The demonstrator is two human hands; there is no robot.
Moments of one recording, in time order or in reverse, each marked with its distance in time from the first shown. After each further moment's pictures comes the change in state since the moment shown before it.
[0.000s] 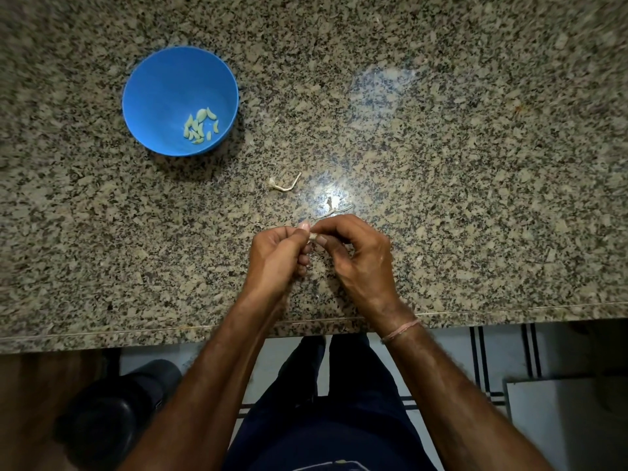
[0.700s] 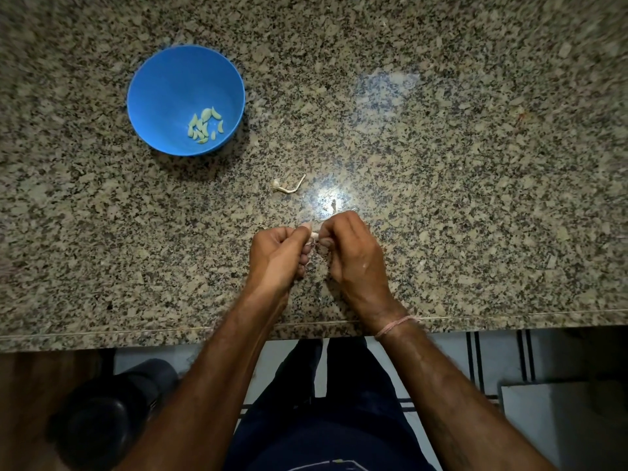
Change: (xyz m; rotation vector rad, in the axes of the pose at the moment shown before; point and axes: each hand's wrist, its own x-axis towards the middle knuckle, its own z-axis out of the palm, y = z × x) left_hand 0.012 -0.004 -0.004 0.008 0.059 -0.026; right_hand 0.001 0.019 0.019 -0.395 -0.002 -0.123
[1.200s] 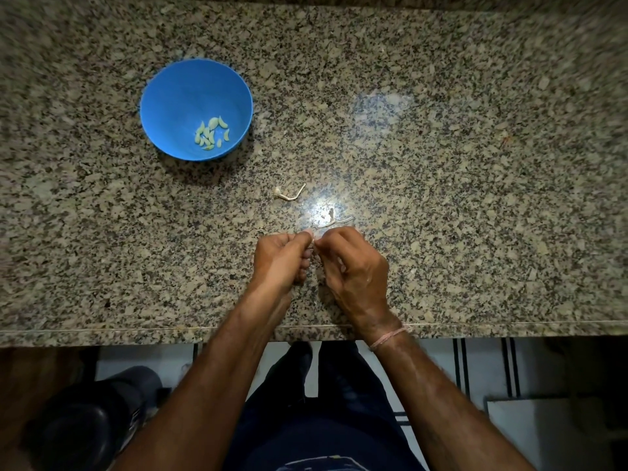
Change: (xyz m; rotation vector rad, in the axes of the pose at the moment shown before) left_hand -0.005 0.003 0.007 -0.095 -0.007 -0.064; right_hand -0.005 -0.011 -0.014 -0.010 0.113 -0.033
